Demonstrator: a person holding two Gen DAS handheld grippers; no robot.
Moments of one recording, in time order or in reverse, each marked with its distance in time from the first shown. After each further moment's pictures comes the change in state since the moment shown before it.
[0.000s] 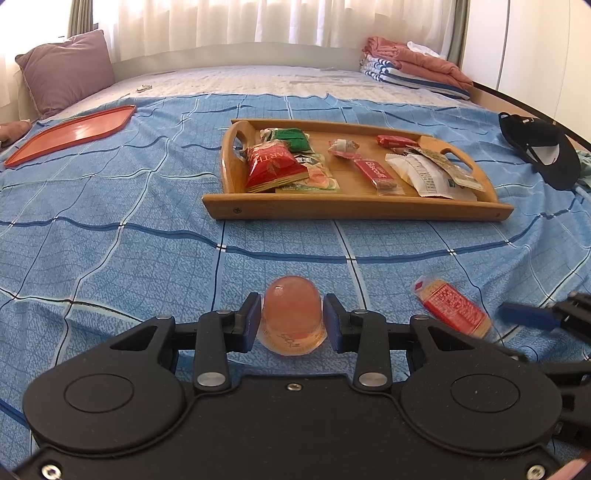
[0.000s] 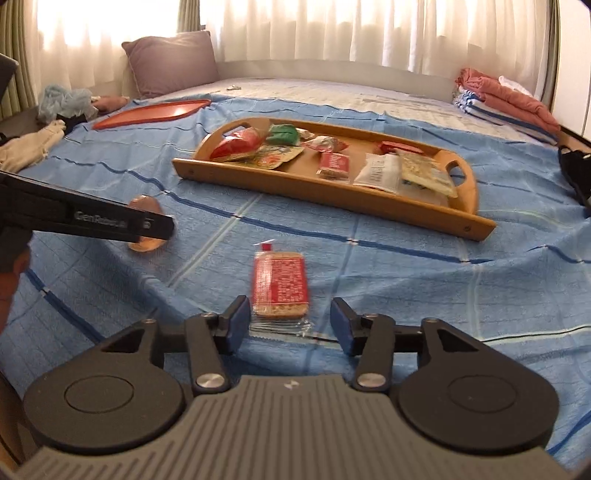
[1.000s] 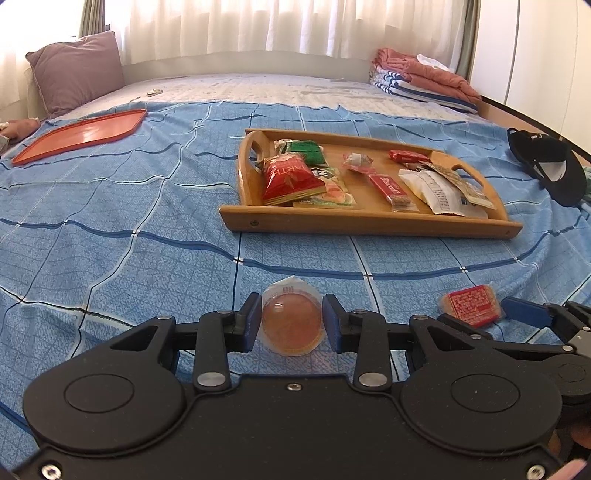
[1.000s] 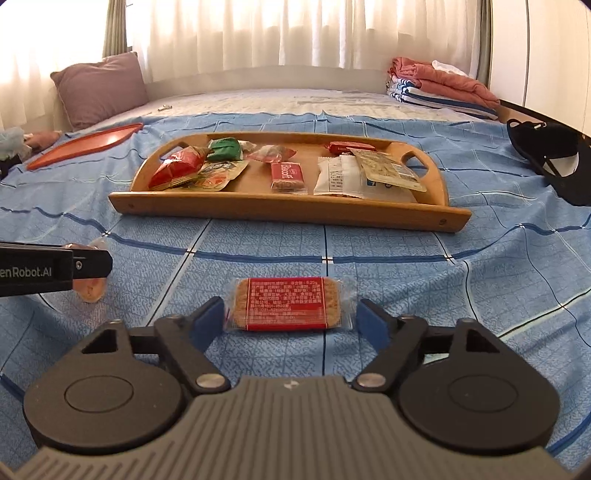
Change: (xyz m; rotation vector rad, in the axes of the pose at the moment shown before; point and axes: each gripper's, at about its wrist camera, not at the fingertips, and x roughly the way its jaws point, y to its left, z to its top) left arm 0.001 0.013 0.006 -0.037 -0.029 0.007; right arm 0.028 0.011 0.011 0.180 -0.035 -0.157
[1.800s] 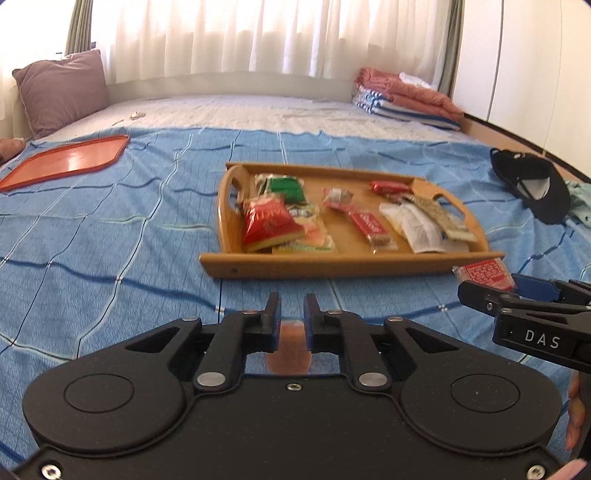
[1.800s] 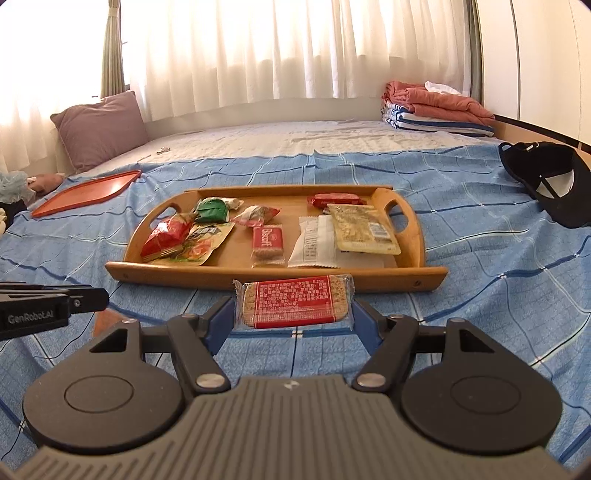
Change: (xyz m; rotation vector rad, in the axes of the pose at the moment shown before) left arm -0.005 -0.005 0.028 0.022 -0.072 -0.055; right arm -0.016 -0.033 0.042 0.052 -0.097 0.022
